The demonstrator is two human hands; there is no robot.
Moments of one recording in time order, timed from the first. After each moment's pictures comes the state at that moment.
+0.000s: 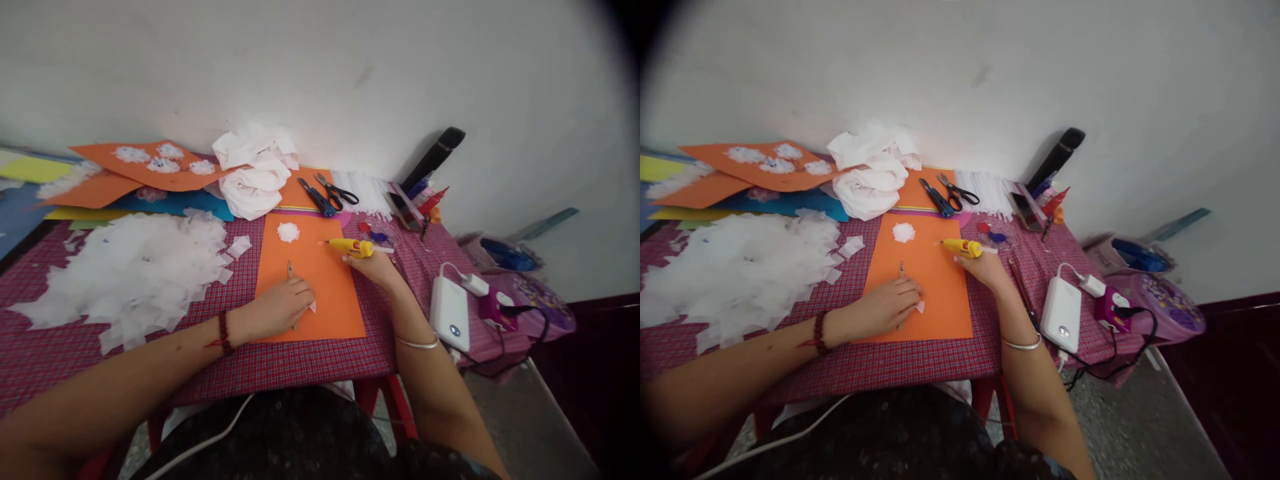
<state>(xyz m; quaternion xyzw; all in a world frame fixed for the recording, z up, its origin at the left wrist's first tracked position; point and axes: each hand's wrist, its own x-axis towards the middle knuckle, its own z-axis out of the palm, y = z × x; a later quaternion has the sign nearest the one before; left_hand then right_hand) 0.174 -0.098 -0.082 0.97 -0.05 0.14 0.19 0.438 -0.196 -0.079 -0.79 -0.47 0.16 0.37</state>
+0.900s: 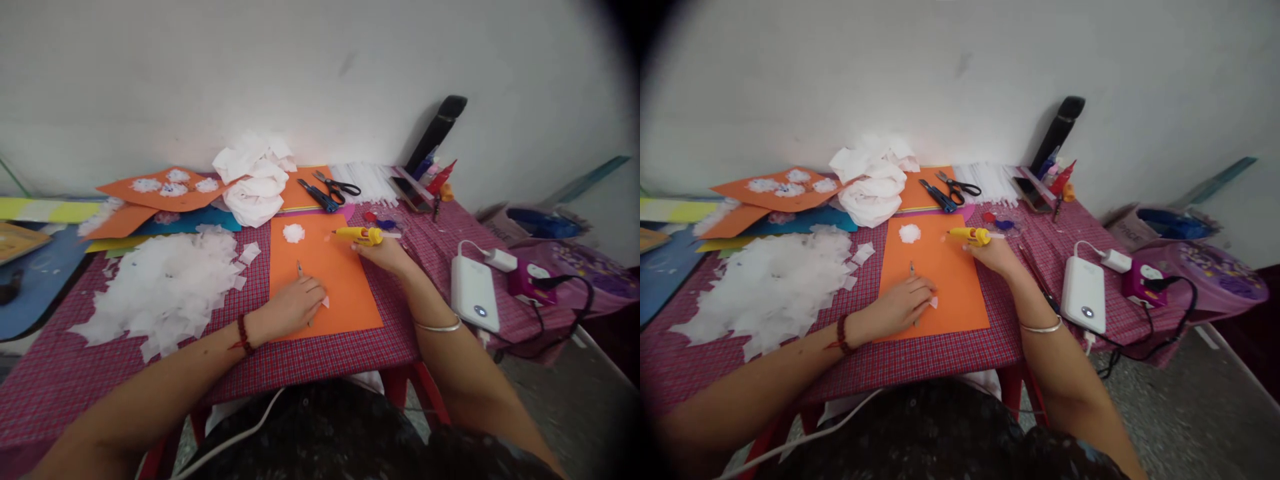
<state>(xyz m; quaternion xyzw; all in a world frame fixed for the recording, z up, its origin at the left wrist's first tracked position) 0.174 -0.098 -0.077 0.98 -0.05 0.11 0.18 0.433 -0.191 -0.072 -0.77 -0.43 0.18 0.44</state>
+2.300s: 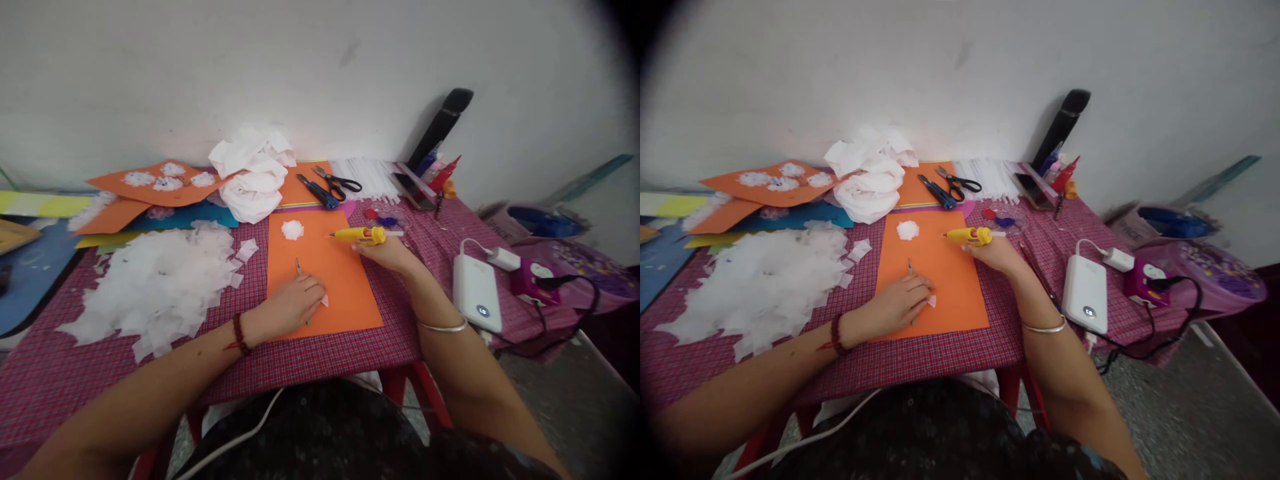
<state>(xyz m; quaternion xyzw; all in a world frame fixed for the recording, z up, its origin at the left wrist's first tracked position) 0.174 -0.097 -0.078 0.97 -0.05 0.12 0.19 0.435 -0.195 -0.067 -0.78 -0.46 0.20 0.38</state>
